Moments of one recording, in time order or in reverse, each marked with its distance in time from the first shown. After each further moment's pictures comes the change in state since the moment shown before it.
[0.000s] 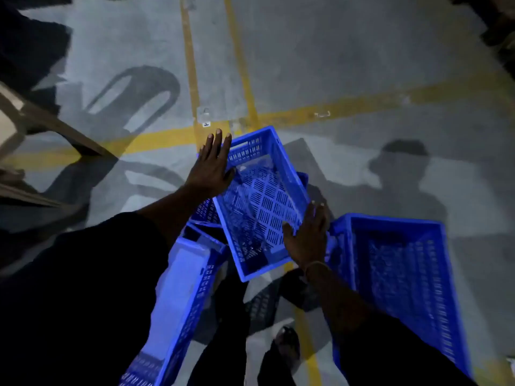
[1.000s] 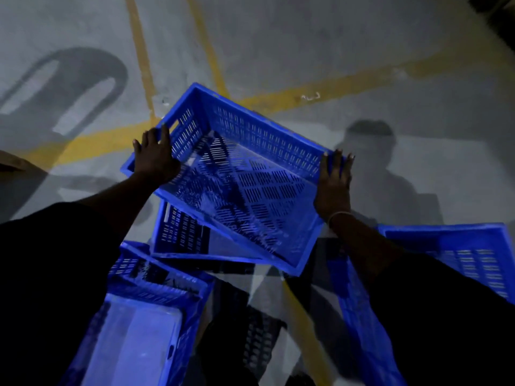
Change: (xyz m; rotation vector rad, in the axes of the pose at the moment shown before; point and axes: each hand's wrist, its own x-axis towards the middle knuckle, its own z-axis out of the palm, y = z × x) left_hand 0.138 -0.182 0.154 0.168 -0.059 -0.307; right_hand 0.258 0.066 0.062 -0.422 0.262 -0.162
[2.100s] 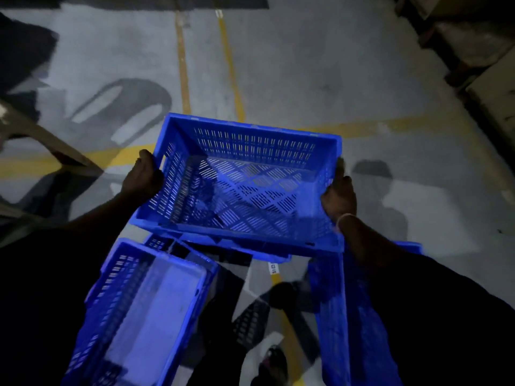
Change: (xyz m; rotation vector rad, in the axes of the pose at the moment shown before) left_hand -0.186 -0.033 -0.228 -0.338 0.056 -0.181; right_hand -0.074 -0.052 -0.265 0.252 -0.080 0.154
